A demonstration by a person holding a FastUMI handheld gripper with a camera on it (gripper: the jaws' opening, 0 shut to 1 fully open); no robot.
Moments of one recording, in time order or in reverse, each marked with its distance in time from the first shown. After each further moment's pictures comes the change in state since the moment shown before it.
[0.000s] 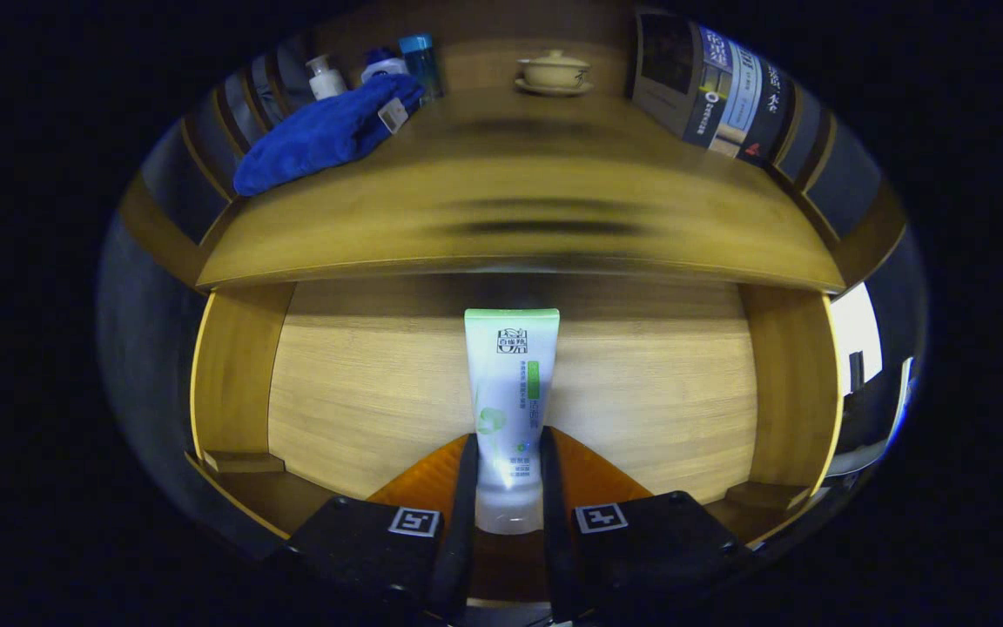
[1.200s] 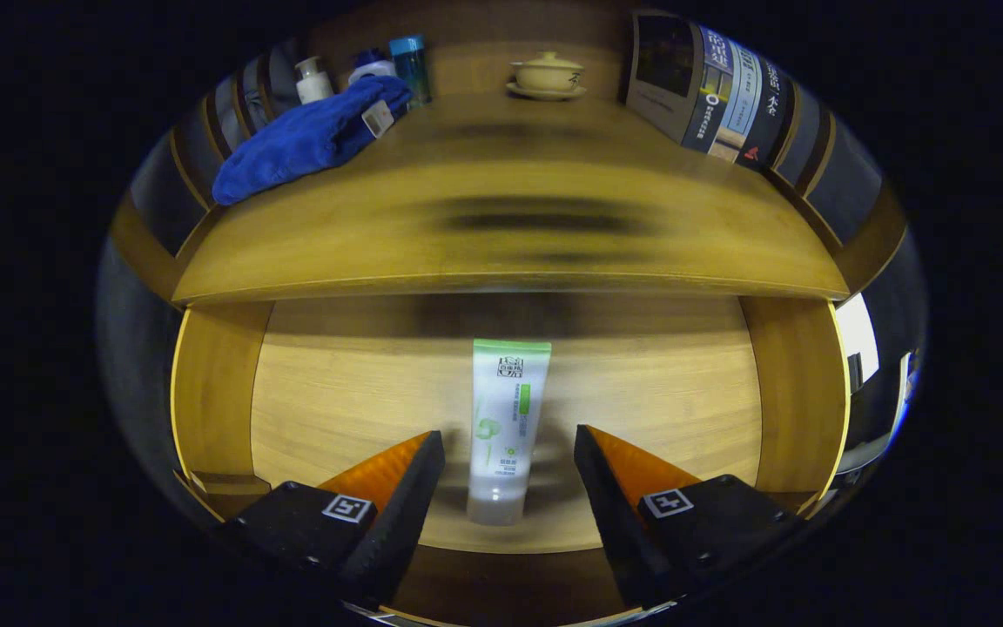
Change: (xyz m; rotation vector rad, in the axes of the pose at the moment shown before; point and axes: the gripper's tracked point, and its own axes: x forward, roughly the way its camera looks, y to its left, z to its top) arm 0.040 -0.009 -0.004 0.000 0.004 -0.047
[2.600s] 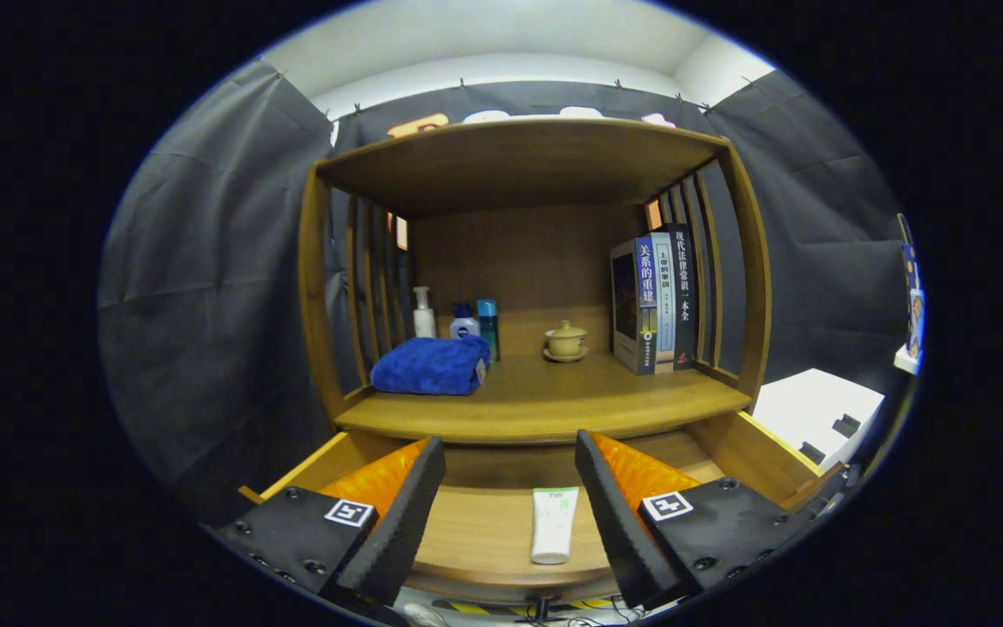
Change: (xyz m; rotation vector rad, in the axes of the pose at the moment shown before) arm -0.167 0.031 0.023 -0.013 -0.992 0.085
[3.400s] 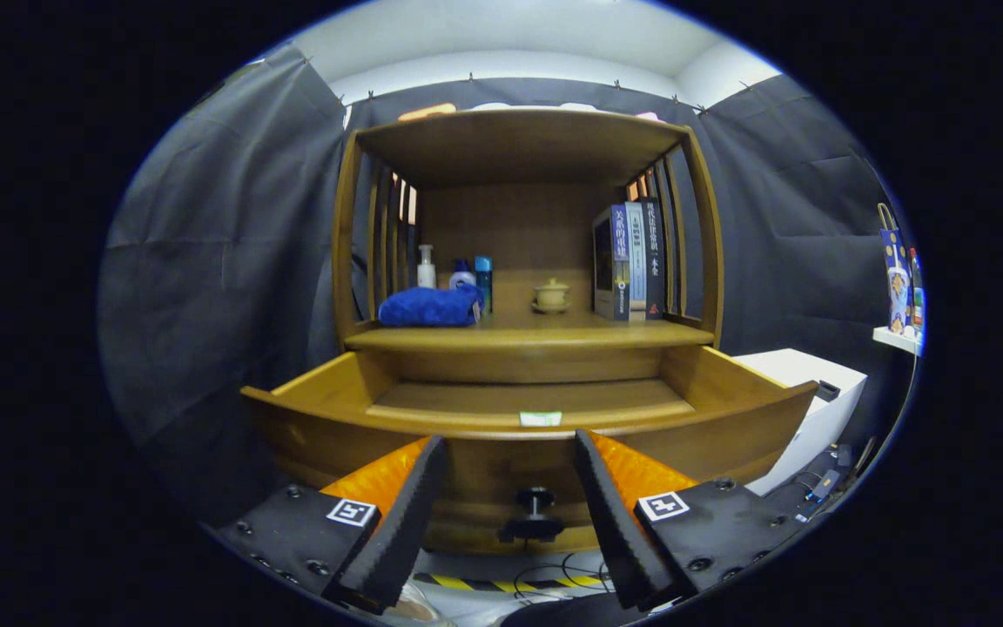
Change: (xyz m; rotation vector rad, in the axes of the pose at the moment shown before) arm -0.095 0.009 -0.082 -0.037 -0.040 0.006
